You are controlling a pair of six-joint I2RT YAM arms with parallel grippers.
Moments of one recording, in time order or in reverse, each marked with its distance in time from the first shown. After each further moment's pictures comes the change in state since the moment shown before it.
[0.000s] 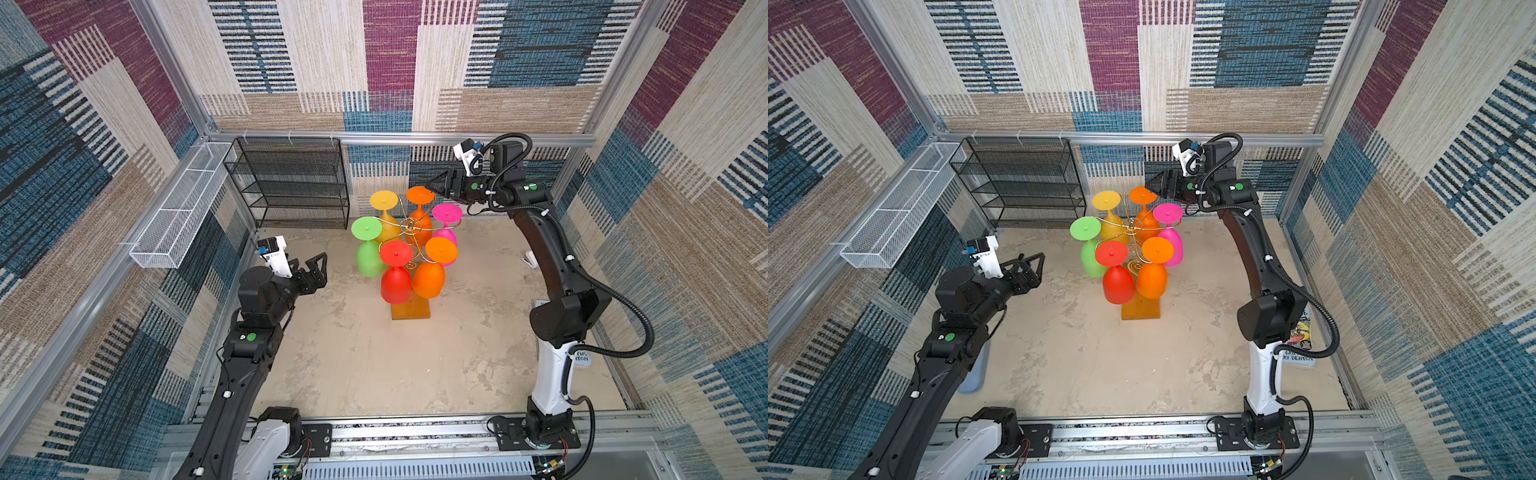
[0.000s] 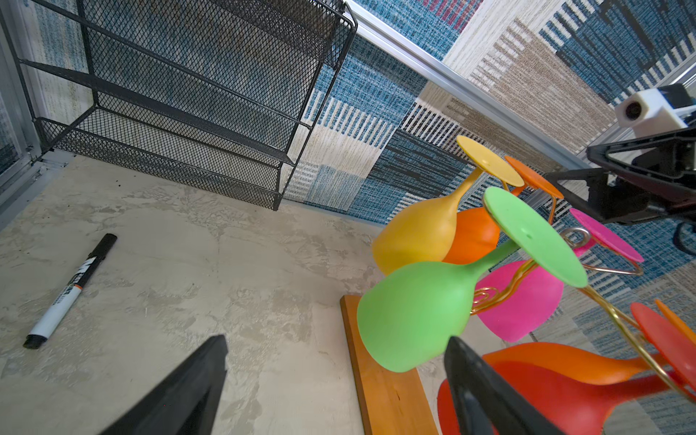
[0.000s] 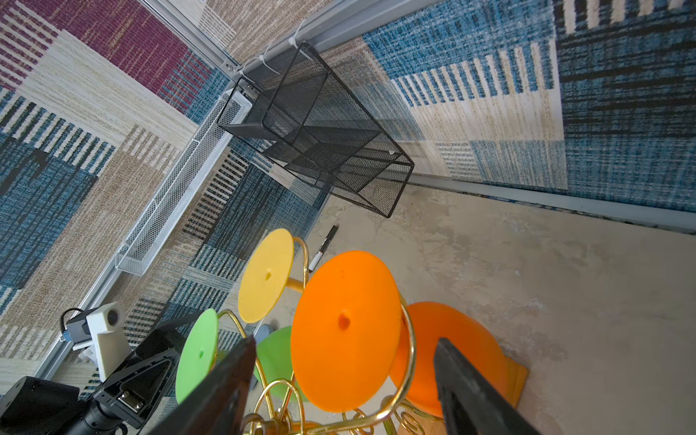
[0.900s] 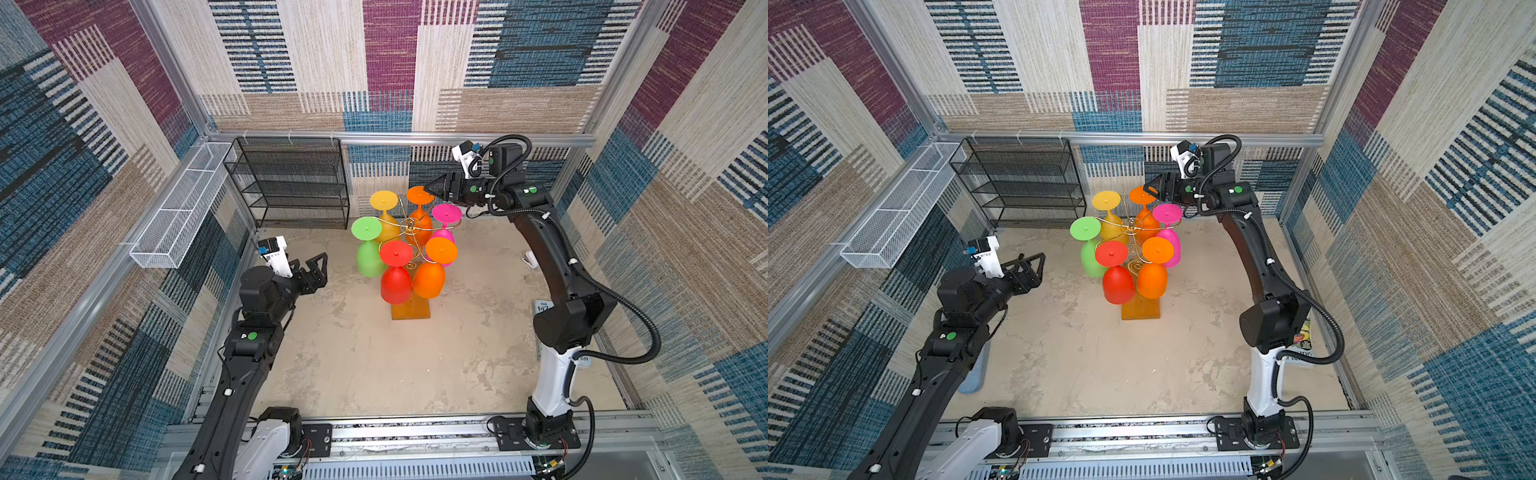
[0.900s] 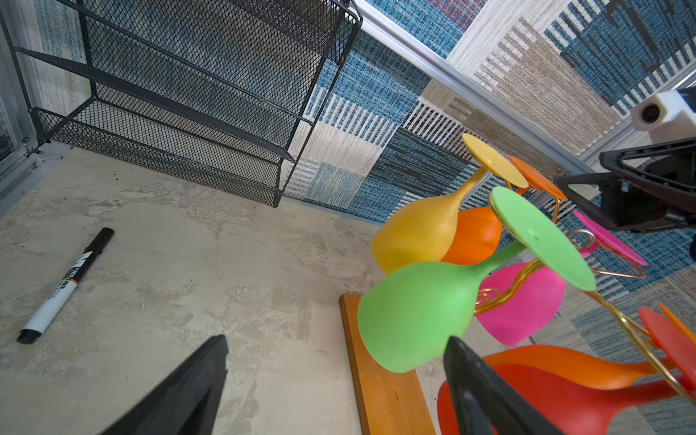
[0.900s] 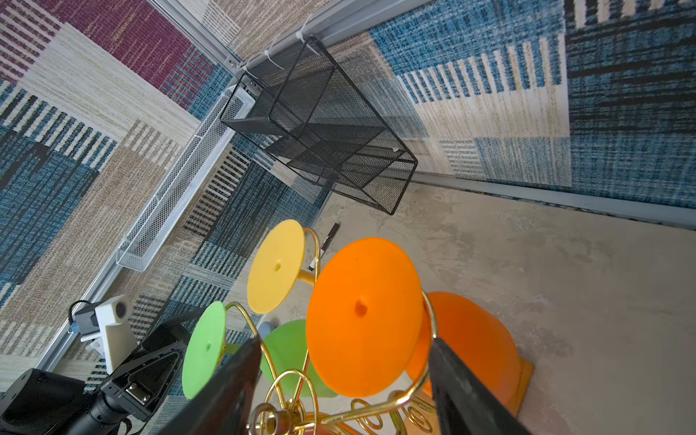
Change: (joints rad) left arm 0.000 0.011 -0.005 0.008 0.001 -0.015; right arm 0.021 -0.053 -0.071 0.036 0.019 0.003
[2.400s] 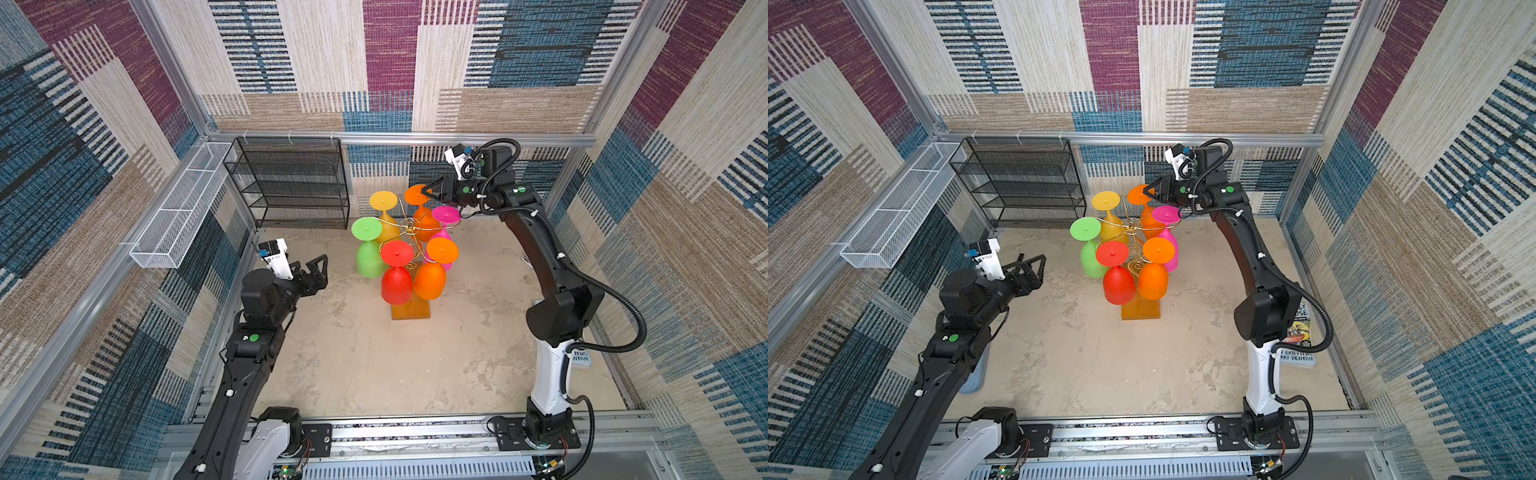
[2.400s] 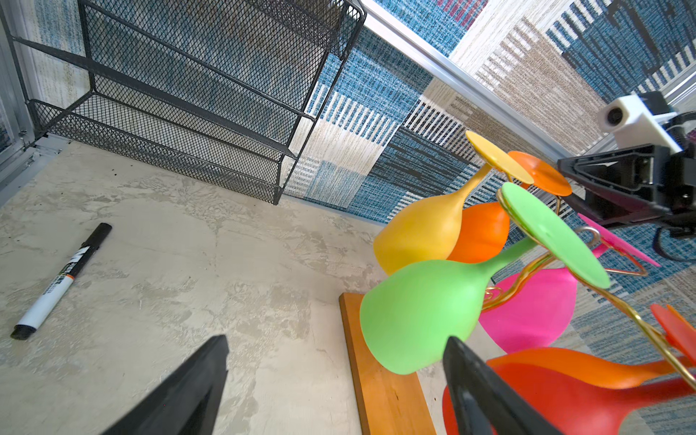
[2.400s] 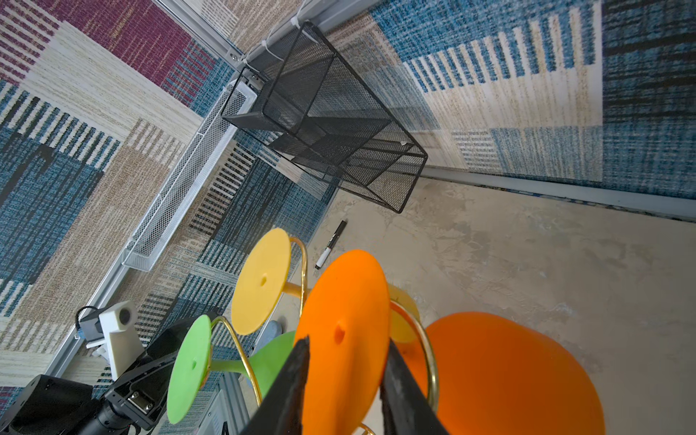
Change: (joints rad) left arm 0.000 -0.011 -0.038 0.036 0.000 -0.011; right arm 0.008 0.079 0.034 0.023 -0.031 0.031
